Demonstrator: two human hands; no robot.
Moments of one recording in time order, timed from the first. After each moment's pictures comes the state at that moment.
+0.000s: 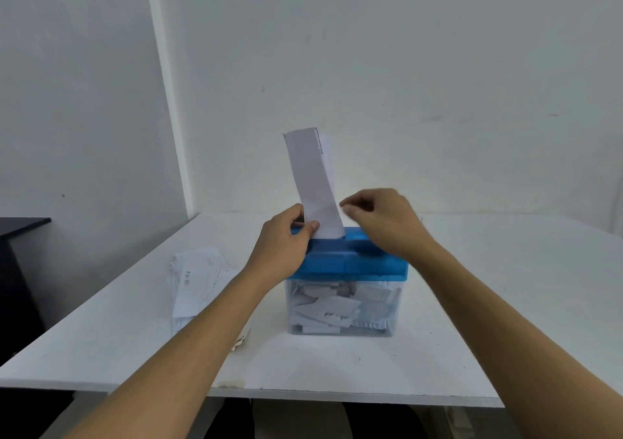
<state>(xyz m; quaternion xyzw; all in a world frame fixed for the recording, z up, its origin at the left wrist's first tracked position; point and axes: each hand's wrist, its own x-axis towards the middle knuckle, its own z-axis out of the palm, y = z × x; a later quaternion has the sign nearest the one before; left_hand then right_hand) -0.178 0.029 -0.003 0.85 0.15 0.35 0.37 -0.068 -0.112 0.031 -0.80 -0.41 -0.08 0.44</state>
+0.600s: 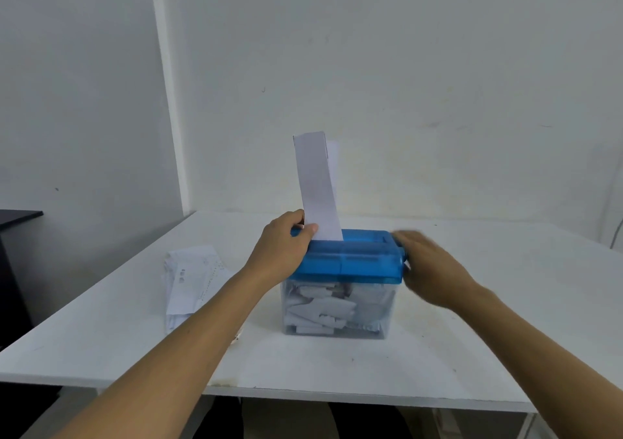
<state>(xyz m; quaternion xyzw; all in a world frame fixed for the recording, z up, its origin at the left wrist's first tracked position) -0.178 0.031 -0.008 0.86 0.16 0.33 0.36 -0.021 -0.177 -0.029 -0.85 -0.47 -0.13 0.20</state>
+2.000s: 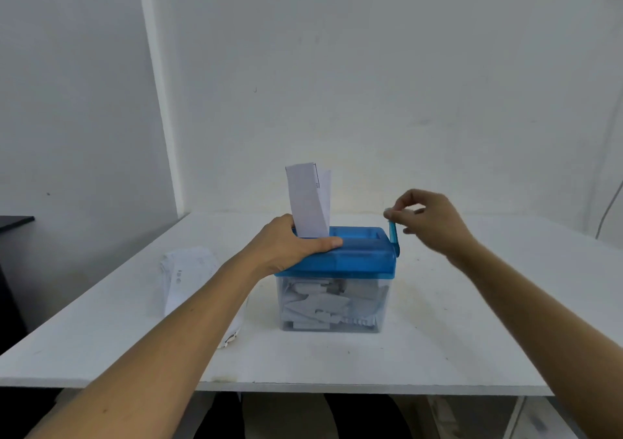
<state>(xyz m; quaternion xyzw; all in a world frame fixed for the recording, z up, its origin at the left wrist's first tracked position) -0.185 0.025 0.008 0.87 0.15 0.19 0.43 -0.021 -0.177 0.024 -0.80 -0.33 -0.06 0.51</state>
